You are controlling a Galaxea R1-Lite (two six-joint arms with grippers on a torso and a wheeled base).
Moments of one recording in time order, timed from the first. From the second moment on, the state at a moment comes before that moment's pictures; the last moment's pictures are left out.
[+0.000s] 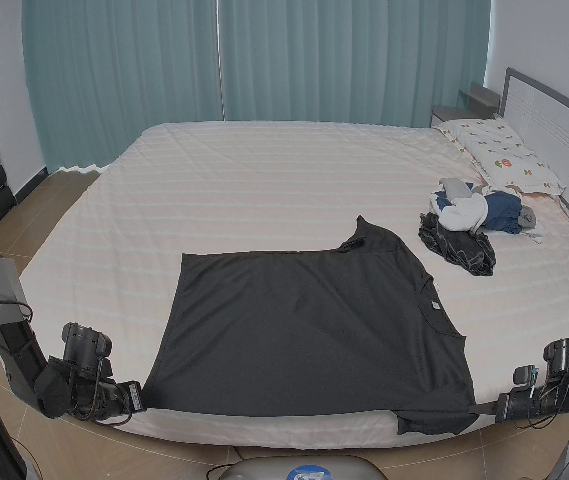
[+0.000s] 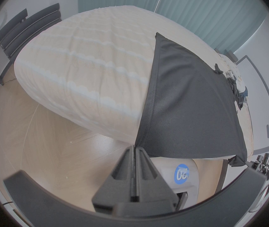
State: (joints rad) left arm -0.11 2.03 -0.28 -0.71 -0.06 -0.45; right arm -0.30 2.24 -0.02 -1.13 0.75 -0.10
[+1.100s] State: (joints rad) left arm -0.12 1.88 -0.39 -0.23 -0.06 -0.35; right arm -0.28 2.05 -0.02 -0.90 0.76 -0.14
